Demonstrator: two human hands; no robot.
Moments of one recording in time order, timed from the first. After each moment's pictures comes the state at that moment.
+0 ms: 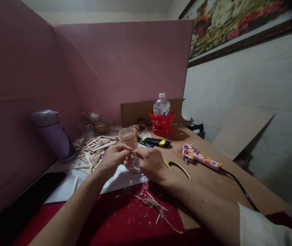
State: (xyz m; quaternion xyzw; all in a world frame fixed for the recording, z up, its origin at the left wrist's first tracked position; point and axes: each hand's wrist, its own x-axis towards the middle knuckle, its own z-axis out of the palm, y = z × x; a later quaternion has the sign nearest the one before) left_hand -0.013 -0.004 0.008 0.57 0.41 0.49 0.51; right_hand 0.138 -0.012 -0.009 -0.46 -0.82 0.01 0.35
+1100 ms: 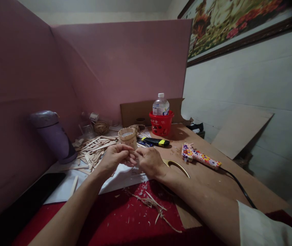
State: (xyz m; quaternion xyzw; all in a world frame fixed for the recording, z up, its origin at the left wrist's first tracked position) left_hand -0.013 -0.008 0.012 0.58 0.42 0.47 0.52; right_hand 0.139 -0.004 -0.012 -0.47 -0.79 0.12 0.36
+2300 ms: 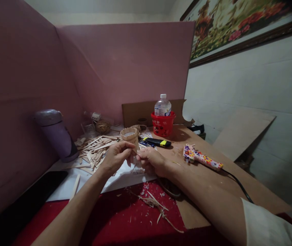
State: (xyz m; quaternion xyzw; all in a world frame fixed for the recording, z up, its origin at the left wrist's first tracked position) left_hand -0.011 -0.010 0.015 0.65 0.38 0.50 0.43; right_hand 0.142 0.000 -0.005 -0.34 -0.54 0.70 0.32
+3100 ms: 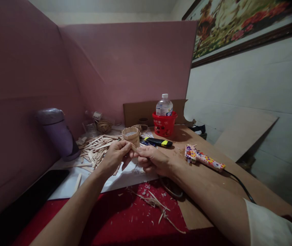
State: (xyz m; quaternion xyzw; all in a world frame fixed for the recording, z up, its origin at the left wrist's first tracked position) left_hand -0.019 -0.007 0.013 0.63 0.36 0.47 0.50; right_hand 0.146 0.003 -0.003 -0.20 -0.51 0.78 0.30
